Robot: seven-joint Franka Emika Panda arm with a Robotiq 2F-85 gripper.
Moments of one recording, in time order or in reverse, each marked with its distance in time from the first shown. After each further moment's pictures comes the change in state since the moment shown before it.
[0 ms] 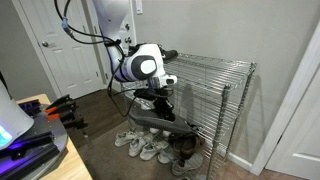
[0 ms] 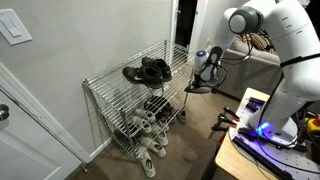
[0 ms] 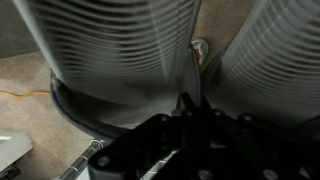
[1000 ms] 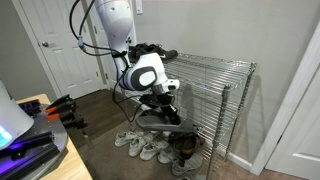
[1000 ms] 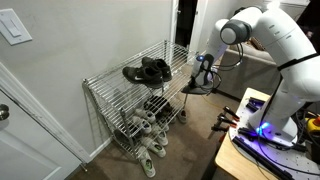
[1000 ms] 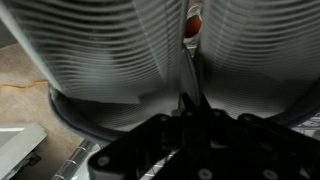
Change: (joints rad) arm 0.048 0.147 -0.018 0.086 0.242 0.186 -0.048
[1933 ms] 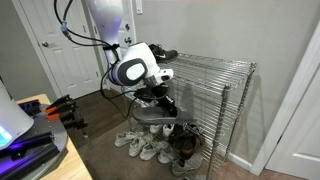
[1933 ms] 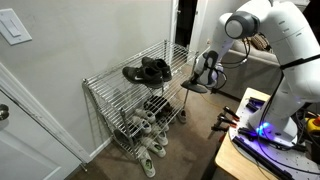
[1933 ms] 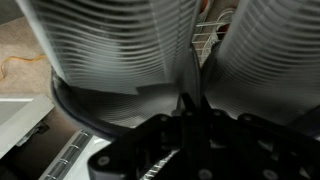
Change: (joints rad) arm 0.071 -0.119 -0.058 -0.184 0.056 0.179 -0.078
